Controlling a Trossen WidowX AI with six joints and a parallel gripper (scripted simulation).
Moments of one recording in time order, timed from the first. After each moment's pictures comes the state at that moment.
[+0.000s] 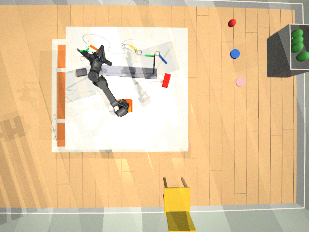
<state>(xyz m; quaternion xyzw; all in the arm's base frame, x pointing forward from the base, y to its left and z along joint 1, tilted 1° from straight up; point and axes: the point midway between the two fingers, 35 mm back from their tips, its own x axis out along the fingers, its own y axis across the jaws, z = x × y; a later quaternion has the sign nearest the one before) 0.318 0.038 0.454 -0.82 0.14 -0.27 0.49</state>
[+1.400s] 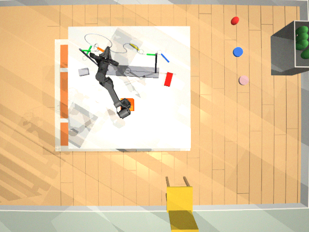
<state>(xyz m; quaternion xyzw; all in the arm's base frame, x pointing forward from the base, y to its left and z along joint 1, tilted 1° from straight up) 0.317 0.020 0.430 -0.84 0.13 -0.28 0.44</state>
